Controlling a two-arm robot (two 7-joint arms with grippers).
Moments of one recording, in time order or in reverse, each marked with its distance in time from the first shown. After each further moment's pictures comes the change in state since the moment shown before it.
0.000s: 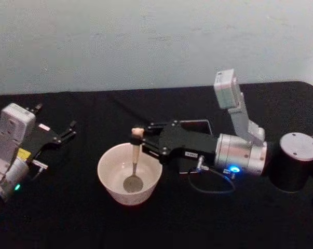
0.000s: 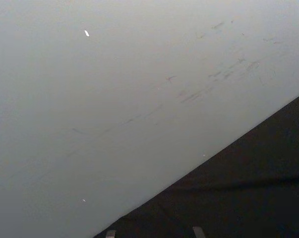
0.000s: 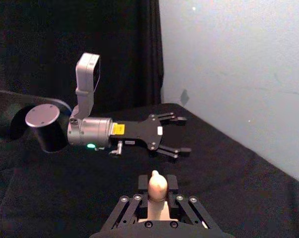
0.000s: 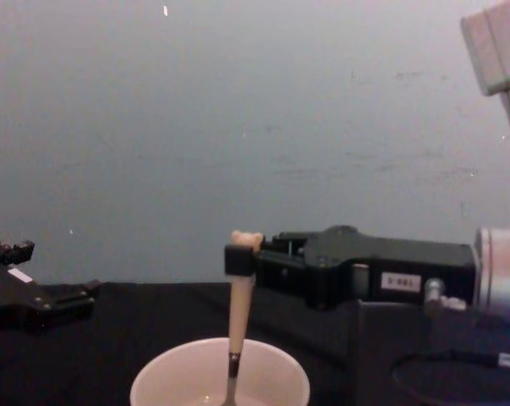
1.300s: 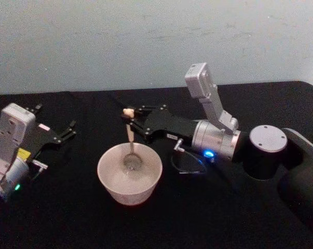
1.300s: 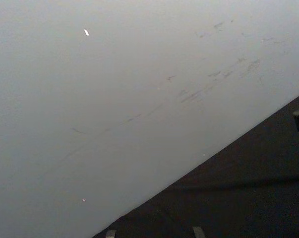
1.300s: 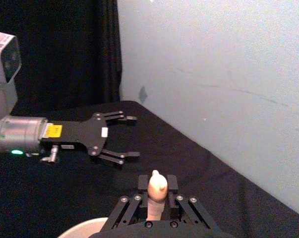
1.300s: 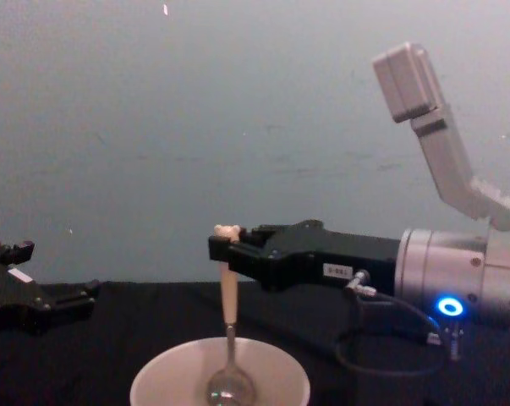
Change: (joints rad) left arm 0.000 0.000 0.000 0.000 0.000 0.000 0.000; right arm 0.086 -0.177 0.025 0.235 -0.160 -0.075 -0.108
